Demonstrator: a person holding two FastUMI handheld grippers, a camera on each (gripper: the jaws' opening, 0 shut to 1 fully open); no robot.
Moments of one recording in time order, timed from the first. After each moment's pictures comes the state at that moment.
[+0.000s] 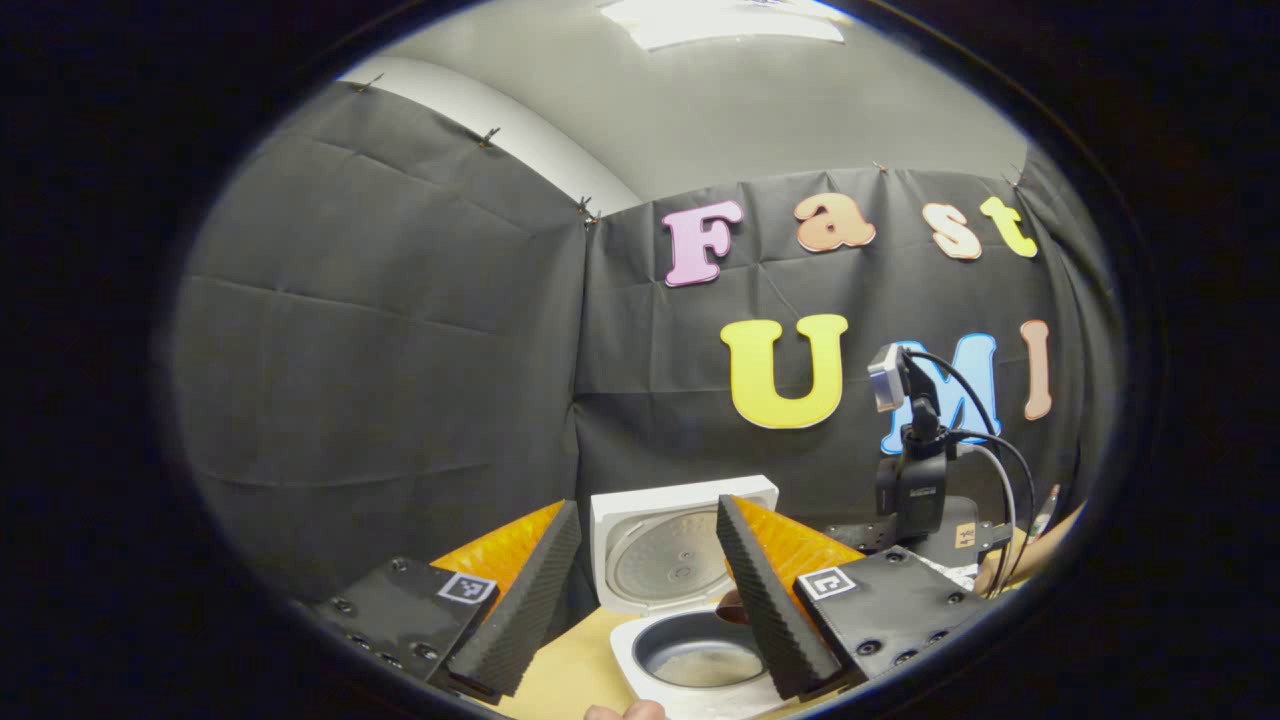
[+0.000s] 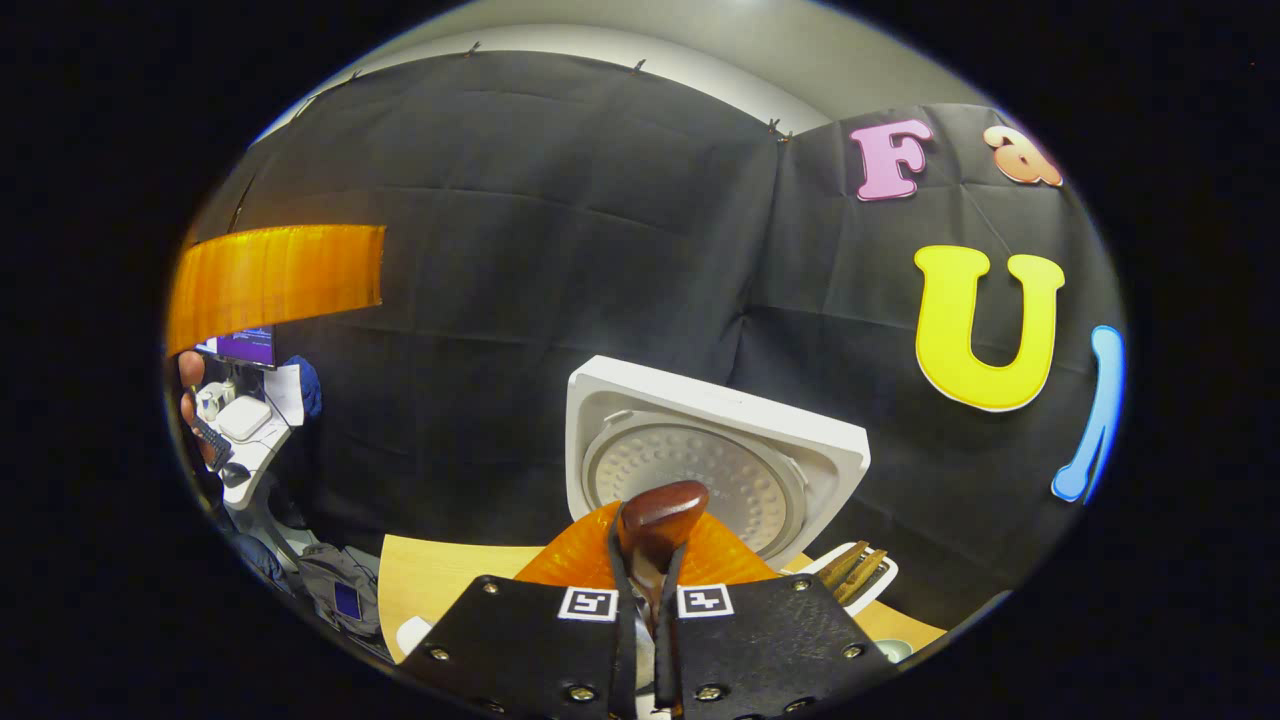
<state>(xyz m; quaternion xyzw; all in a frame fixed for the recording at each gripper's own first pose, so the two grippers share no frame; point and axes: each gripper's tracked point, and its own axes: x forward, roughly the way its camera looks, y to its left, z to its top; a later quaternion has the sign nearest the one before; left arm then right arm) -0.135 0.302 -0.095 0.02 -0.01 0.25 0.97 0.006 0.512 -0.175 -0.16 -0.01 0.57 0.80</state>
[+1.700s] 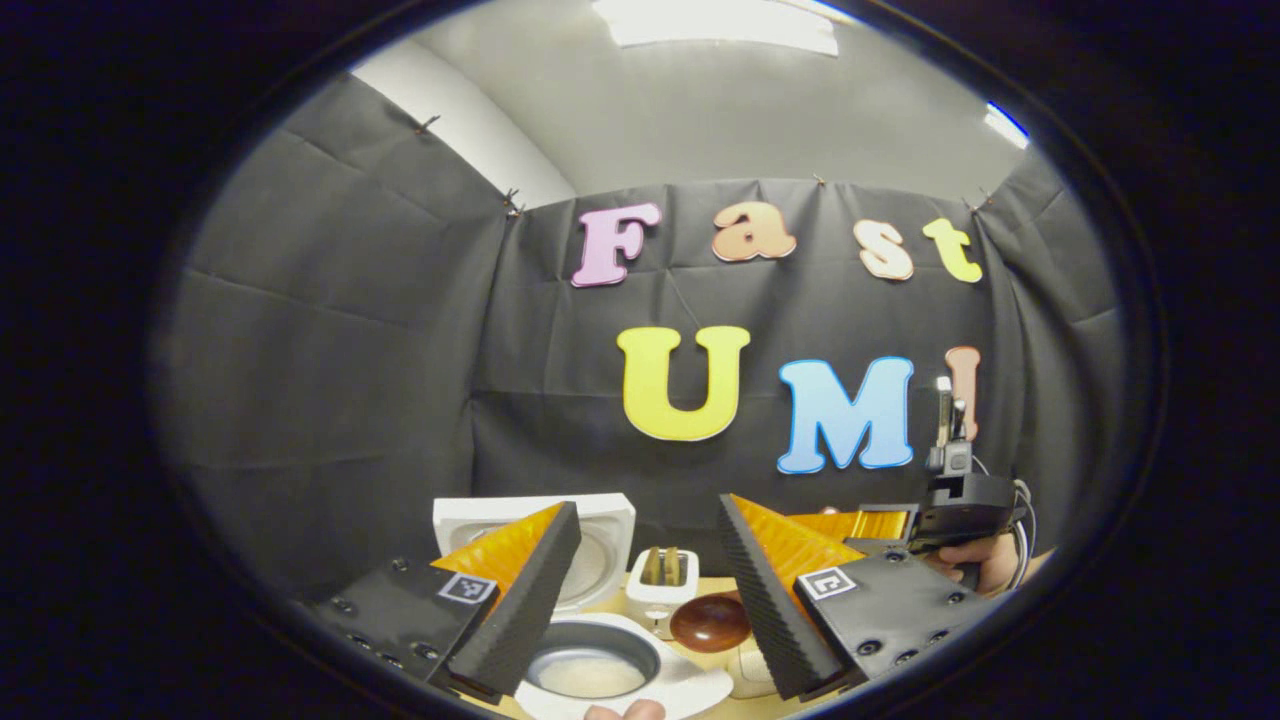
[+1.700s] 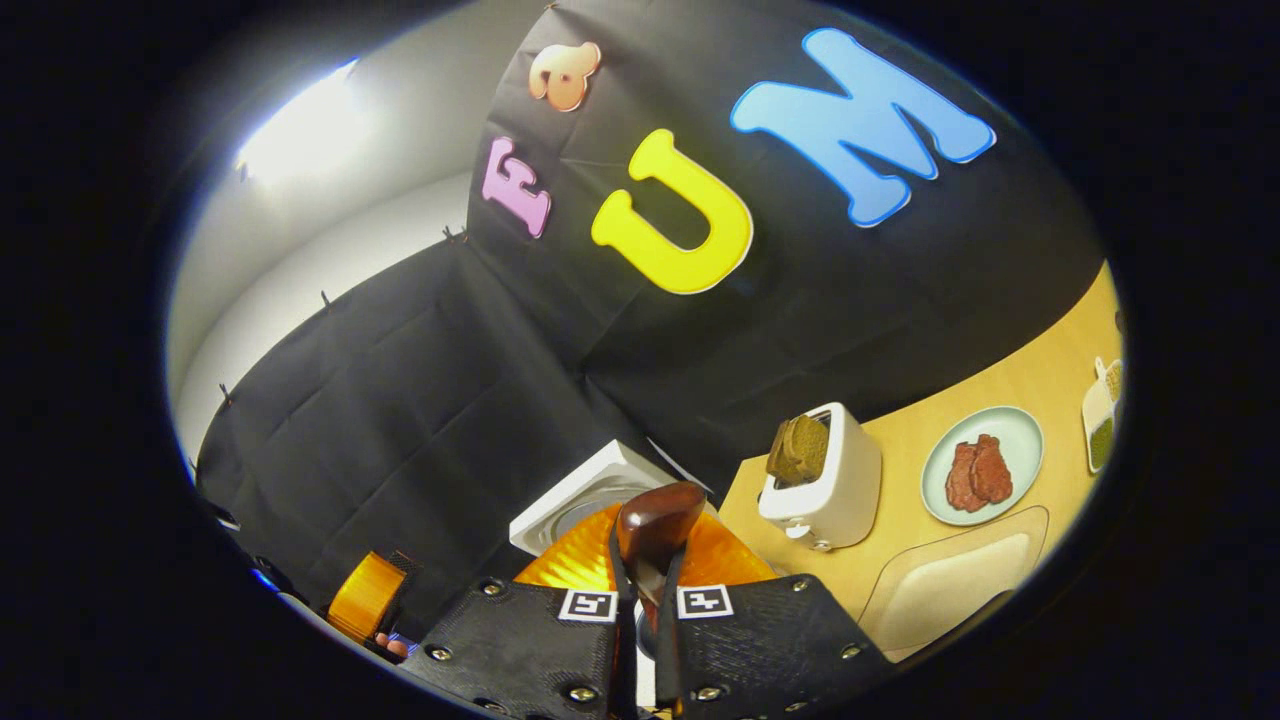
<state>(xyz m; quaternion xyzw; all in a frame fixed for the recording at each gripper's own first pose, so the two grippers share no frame) -0.058 0.178 -0.069 -0.01 -0.02 0.13 0.99 0.082 0.316 -0.118 0.32 0.19 0.42 0.83</state>
